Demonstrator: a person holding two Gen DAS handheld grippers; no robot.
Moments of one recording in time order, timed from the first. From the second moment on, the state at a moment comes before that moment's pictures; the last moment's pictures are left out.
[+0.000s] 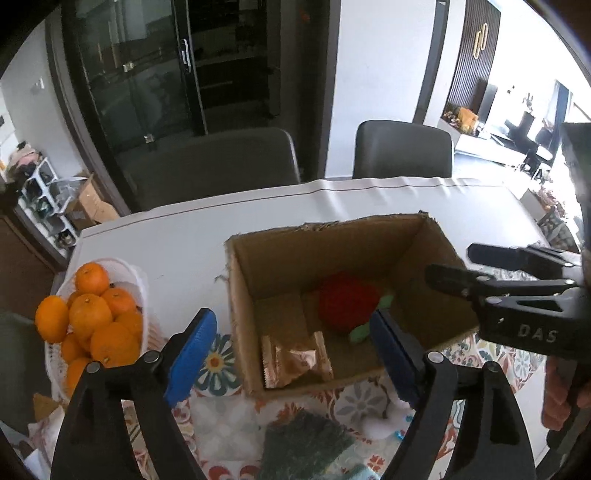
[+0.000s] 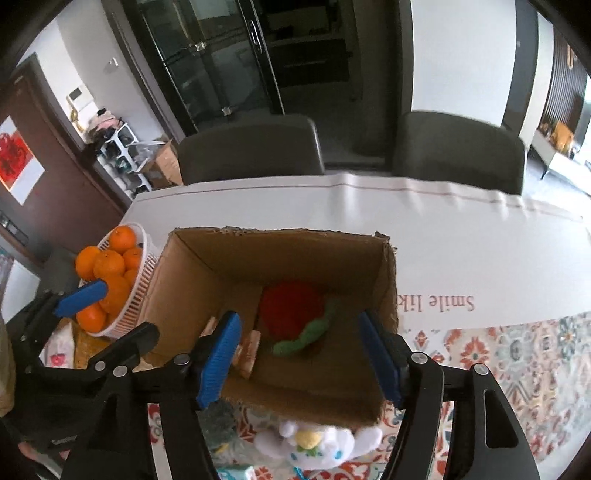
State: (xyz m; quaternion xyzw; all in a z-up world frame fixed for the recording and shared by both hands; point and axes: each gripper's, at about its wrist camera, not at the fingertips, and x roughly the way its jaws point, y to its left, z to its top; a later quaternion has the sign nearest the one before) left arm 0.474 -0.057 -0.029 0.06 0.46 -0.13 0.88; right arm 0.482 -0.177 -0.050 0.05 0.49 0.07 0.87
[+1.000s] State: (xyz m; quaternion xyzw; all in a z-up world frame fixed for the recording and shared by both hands) left arm 0.380 -0.050 -0.052 0.11 0.51 -0.14 0.84; right arm 0.390 -0.161 -0.067 -0.02 0.53 0.06 0.84
